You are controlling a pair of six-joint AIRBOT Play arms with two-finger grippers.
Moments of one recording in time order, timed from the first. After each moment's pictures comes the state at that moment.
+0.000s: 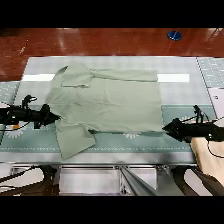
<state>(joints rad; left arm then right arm) 0.46 -1.35 0.68 0.82 -1.18 -1.30 -0.39 -0.97 0.40 -0.90 1.13 1.43</state>
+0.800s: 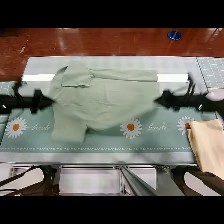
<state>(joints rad) 0.46 -1.28 0.86 0.57 -1.25 -1.21 -0.12 -1.14 0.82 -0.66 1.00 1.35</state>
